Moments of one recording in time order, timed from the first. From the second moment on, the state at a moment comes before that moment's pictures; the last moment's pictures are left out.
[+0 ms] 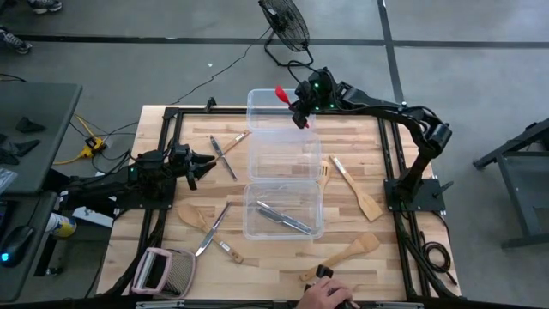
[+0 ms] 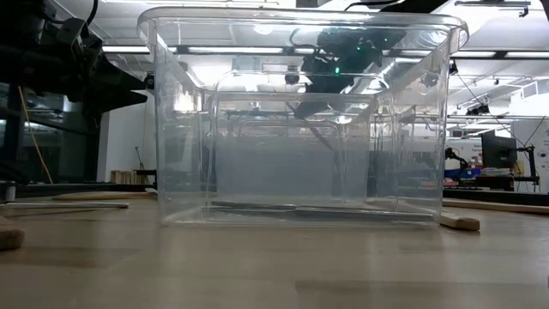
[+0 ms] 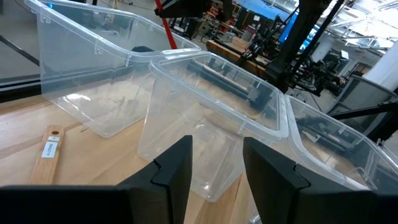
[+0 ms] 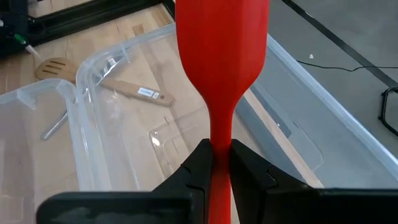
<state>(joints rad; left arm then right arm) 0.21 0.01 0.08 -0.13 -0.11 -0.42 -0.65 1.73 1.35 -0.27 -0.21 -0.05</state>
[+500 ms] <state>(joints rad) 0.21 0.01 0.08 -0.13 -0.11 -0.42 -0.65 1.73 1.35 -0.25 -0.18 -0.01</state>
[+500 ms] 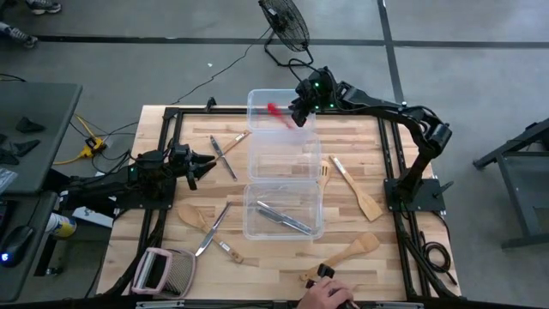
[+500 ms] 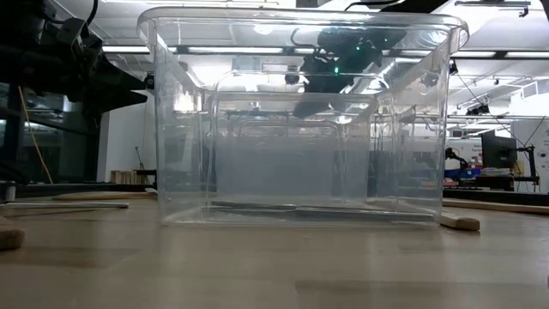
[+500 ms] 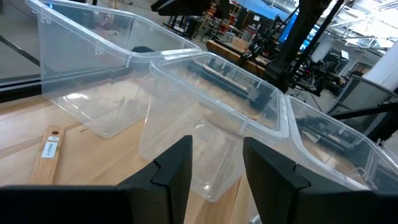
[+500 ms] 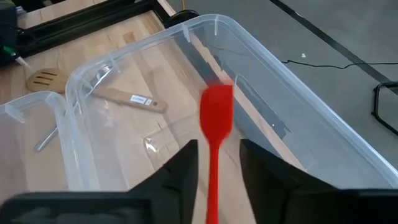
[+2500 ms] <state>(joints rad) 0.21 0.01 0.08 -0.13 -0.11 -0.42 -0.57 1.11 1.03 -0.82 -0.11 0.27</state>
